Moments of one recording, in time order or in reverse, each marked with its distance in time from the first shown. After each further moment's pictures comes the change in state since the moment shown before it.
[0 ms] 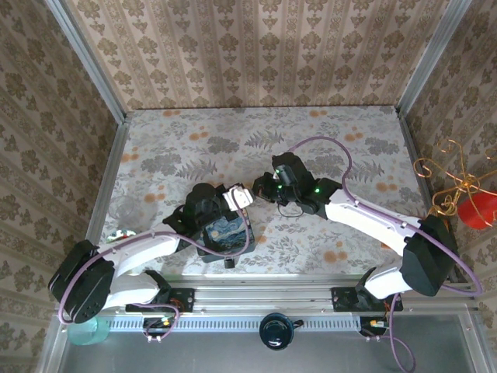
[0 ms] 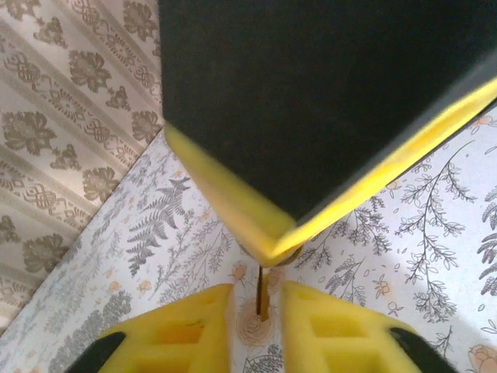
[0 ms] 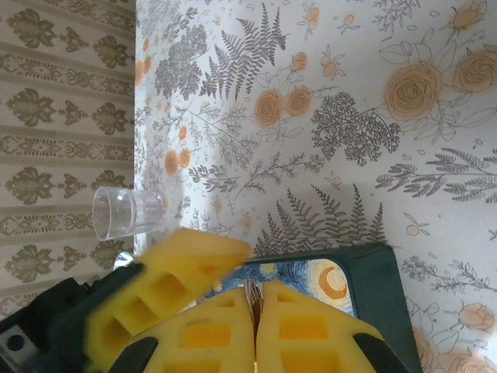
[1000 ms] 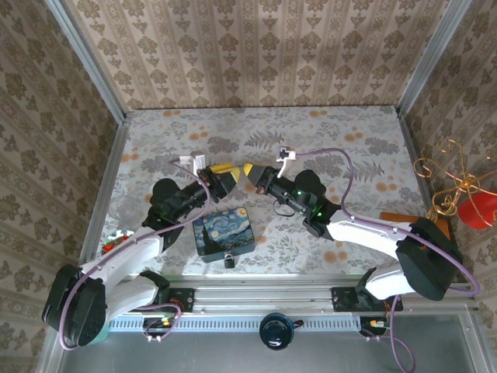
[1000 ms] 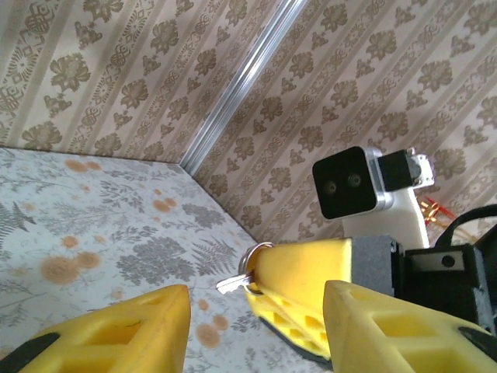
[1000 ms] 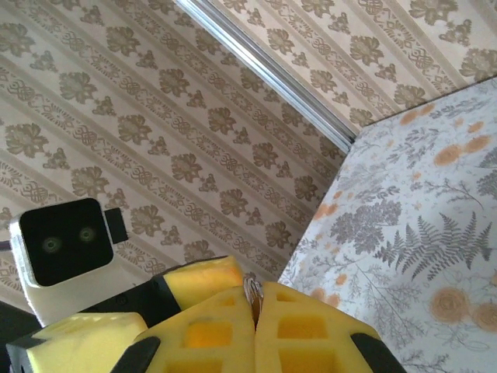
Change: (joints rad) left arm 0.239 -0.126 -0.028 0.343 0.380 -1.229; right arm 0.031 -0.028 -0.325 1.015 0.072 -0.165
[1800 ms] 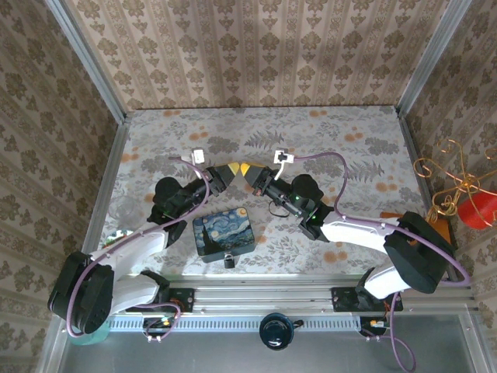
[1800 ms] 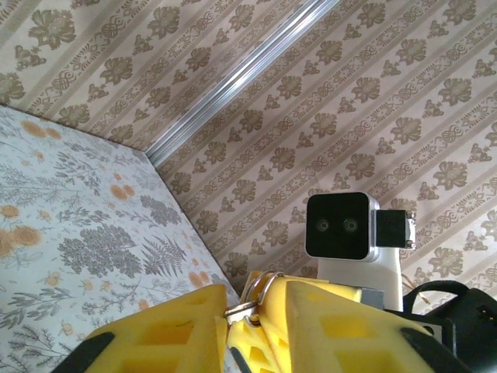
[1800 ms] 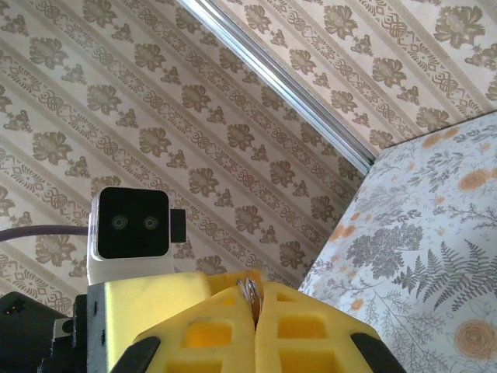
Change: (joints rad) left arm 0.008 0.087 0.001 0.132 0.014 -0.264; right arm 0.023 0.061 -0.021 0.164 0.030 -0.018
